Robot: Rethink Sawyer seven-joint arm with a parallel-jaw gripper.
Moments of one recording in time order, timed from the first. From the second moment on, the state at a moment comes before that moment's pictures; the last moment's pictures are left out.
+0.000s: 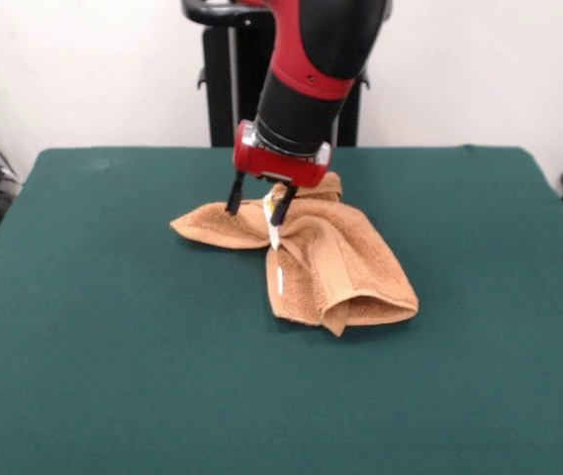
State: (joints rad) arm 0.23 -0.32 -0.49 1.87 0.88 0.21 0.89
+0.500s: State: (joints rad) arm 0.20 -0.35 -0.46 1.90 0.88 0.21 0.97
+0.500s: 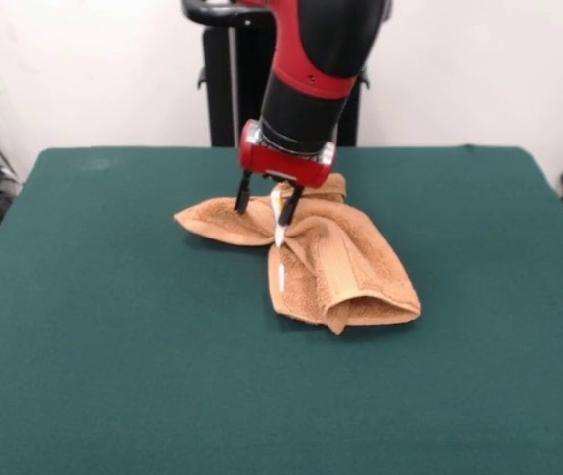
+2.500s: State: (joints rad) arm 0.16 -0.38 -0.38 1.91 0.85 0.27 0.97
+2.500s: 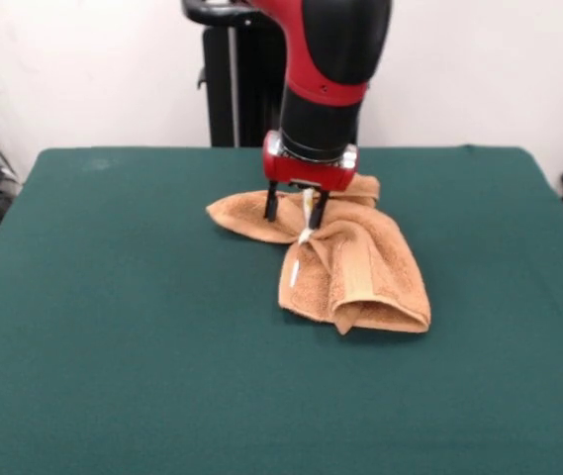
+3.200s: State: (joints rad) arm 0.23 -0.37 -0.42 1.89 0.82 0.32 1.04
